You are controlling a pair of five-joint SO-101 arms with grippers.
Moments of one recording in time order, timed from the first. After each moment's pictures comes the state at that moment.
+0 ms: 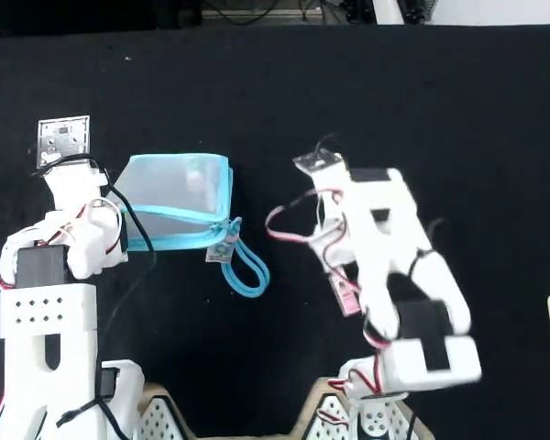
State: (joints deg) left arm -11.8 -50.1 43.3 69.5 -1.2; right arm -4.4 2.3 30.5 74.1 21.3
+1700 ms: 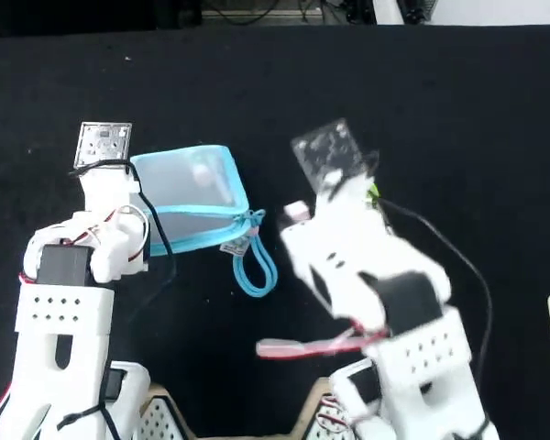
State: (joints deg) left arm -3.2 -50.1 44.2 71.4 -1.2; right arm -22.2 -57.5 39.0 71.8 5.2
